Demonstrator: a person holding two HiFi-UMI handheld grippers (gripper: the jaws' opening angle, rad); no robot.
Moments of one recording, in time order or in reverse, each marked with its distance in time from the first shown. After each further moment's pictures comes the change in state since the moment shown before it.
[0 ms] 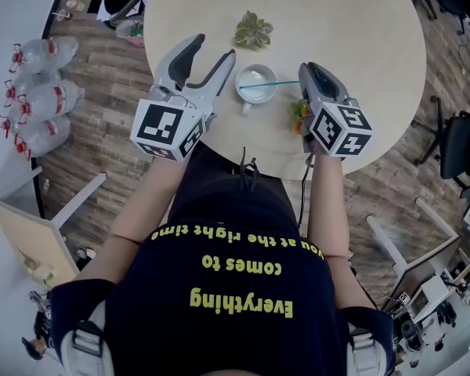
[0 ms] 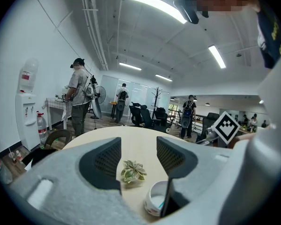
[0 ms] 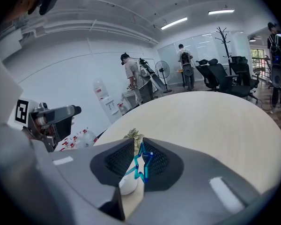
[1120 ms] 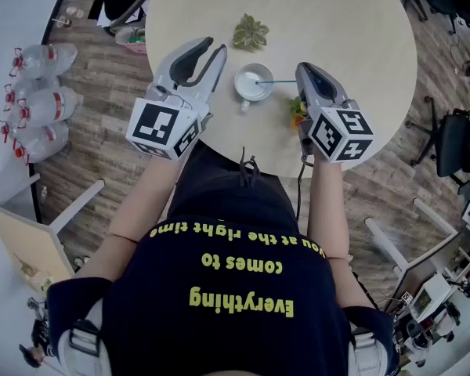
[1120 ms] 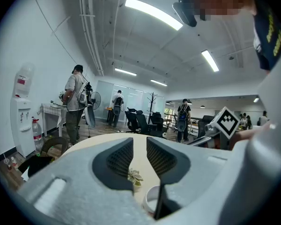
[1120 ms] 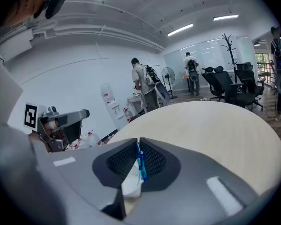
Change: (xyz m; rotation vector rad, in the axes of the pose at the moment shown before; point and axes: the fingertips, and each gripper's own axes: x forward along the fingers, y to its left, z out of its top) left arm -0.019 -0.011 0.023 0.033 -0.067 -0.052; right arm -0.030 0.035 0.026 -0.053 -0.068 0.050
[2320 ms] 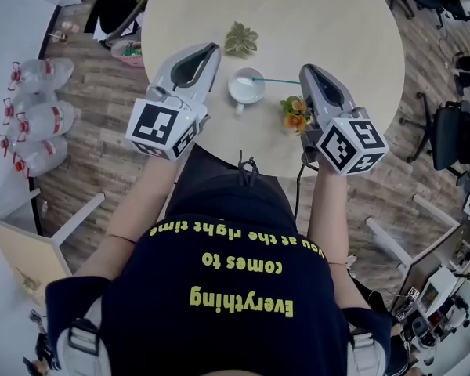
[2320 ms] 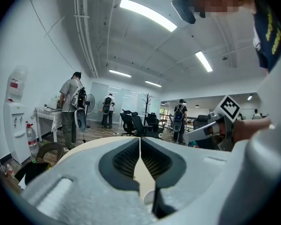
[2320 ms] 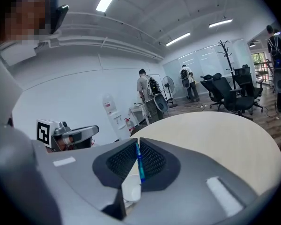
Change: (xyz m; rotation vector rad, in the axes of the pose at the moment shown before) left arm 0.000 -0.015 0.021 0.044 -0.017 -0.058; right arm -0.048 0.018 0.050 0.017 -0.121 0.018
